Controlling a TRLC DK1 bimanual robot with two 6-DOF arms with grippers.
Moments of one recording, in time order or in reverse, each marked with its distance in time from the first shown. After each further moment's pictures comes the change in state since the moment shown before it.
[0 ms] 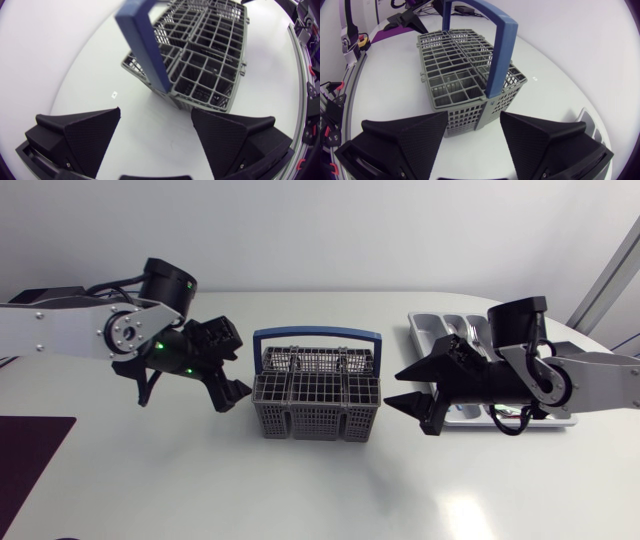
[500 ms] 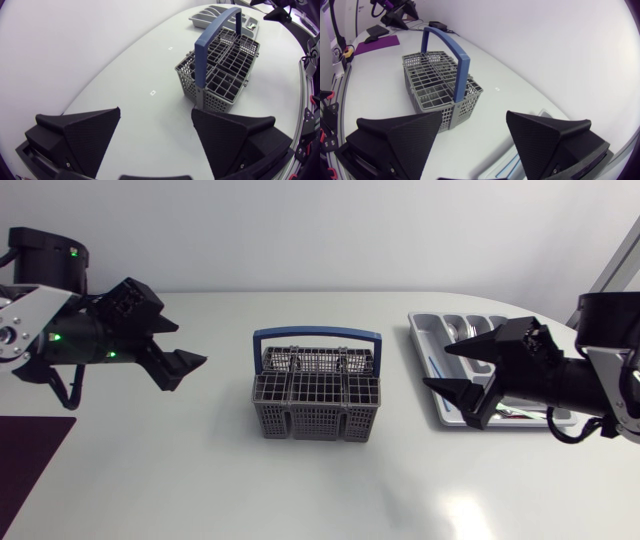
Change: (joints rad) left arm 0.208 -0.322 -0.121 0.022 0.077 -0.106; right arm -0.157 -0.334 -0.103 -0.003 0.001 0.047
